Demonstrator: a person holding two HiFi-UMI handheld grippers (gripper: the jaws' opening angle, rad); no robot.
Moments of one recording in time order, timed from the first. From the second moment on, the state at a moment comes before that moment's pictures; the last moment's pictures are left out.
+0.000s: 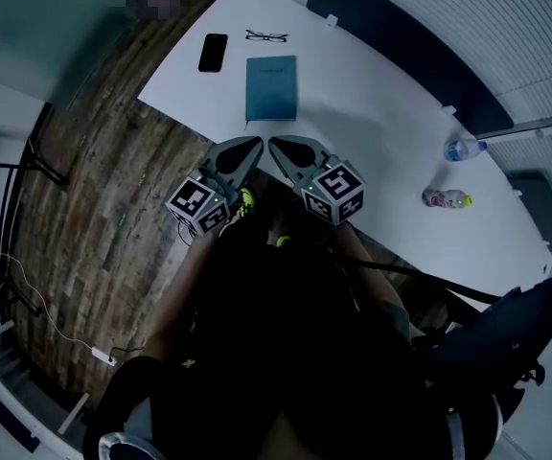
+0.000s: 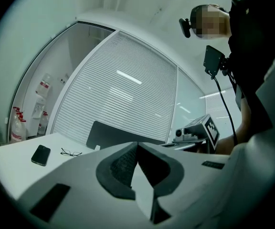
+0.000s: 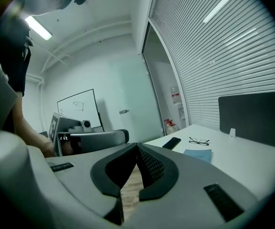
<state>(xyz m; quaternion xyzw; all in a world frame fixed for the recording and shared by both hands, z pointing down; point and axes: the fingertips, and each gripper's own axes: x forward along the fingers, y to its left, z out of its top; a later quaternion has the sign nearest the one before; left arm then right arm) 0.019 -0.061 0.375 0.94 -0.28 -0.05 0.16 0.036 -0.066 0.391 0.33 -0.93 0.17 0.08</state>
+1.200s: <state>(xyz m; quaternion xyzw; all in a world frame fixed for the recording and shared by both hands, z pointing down) 0.013 -0.142 0.428 0.94 -0.27 -0.04 0.20 0.043 -0.163 0.442 0.38 -0.90 0.18 0.12</state>
